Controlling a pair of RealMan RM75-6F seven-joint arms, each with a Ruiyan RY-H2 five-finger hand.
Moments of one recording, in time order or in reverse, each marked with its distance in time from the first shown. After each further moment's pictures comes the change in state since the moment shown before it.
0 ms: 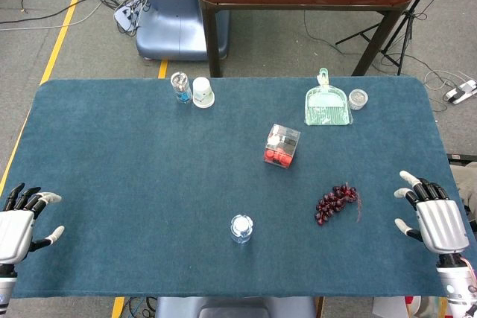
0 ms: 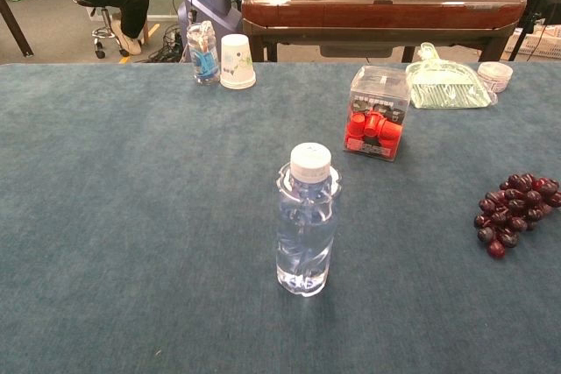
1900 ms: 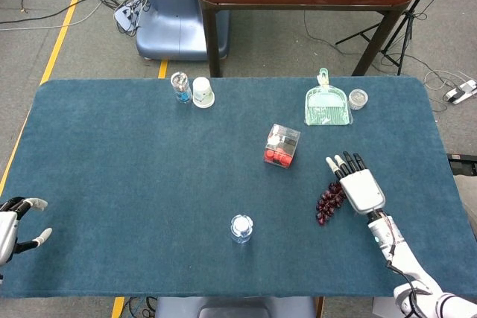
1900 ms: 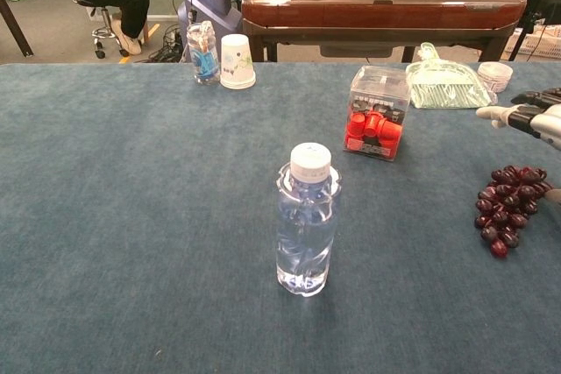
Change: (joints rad) left arm 0.015 0.063 -0.001 -0.026 -0.059 -0.034 -0.098; right arm 0.319 -0.362 0.031 0.414 0.032 -0.326 -0.297
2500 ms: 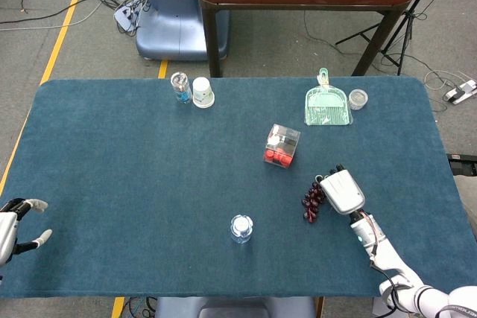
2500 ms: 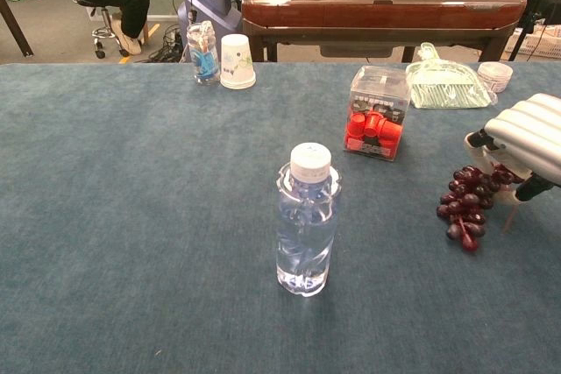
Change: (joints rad) left arm -0.002 0.011 0.004 -0.008 -0.005 -0.018 -0.010; right arm 0.053 -0.145 -0.039 0.193 -0.103 0.091 0.146
